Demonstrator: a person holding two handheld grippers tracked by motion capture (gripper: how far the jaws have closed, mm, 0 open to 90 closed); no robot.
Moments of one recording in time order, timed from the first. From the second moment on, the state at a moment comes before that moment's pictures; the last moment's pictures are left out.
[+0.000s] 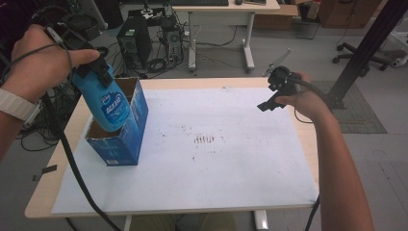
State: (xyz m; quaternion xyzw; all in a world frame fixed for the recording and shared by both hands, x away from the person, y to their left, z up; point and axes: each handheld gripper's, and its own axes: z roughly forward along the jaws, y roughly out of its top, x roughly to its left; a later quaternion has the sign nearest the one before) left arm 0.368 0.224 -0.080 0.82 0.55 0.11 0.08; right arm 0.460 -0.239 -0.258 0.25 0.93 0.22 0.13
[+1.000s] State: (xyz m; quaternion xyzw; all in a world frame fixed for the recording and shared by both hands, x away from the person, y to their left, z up) left arm 0.392 0.252 -0.092 0.77 0.62 0.13 0.08; right arm 0.463 -0.244 -0.264 0.25 0.93 0.23 0.12
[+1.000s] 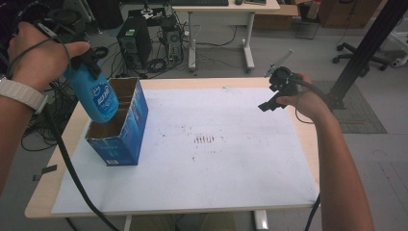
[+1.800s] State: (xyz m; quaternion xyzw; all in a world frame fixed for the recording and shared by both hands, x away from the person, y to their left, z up) left arm 0.410 0.263 -0.140 0.75 0.64 0.12 0.07; right arm 0.466 -0.243 -0.268 0.25 0.93 0.22 0.12
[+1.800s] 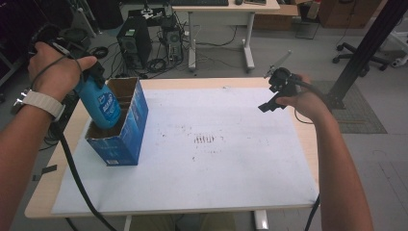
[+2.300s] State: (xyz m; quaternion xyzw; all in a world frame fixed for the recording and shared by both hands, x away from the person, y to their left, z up) left arm 0.417 0.267 -0.179 0.75 0.65 0.11 0.07; right arm 0.469 -0.242 -0.271 0.26 0.93 0.22 0.12
